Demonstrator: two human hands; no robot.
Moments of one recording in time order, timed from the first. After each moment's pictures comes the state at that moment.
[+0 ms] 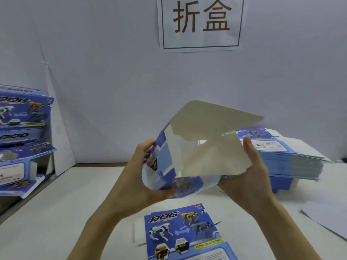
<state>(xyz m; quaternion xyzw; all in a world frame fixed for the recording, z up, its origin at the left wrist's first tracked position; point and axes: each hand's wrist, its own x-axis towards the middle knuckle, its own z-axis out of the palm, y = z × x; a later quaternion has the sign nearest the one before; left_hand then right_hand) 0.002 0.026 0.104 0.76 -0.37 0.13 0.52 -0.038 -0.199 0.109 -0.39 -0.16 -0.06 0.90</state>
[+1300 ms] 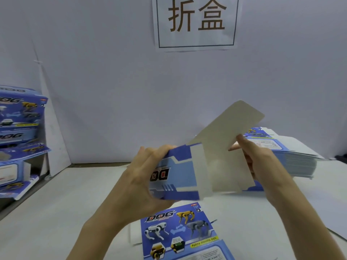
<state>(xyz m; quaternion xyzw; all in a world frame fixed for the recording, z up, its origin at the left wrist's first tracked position) 0.000 0.018 0.100 0.78 -0.46 0.27 0.33 -0.058 -0.224 0.134 -0.74 0.06 -0.25 0.62</state>
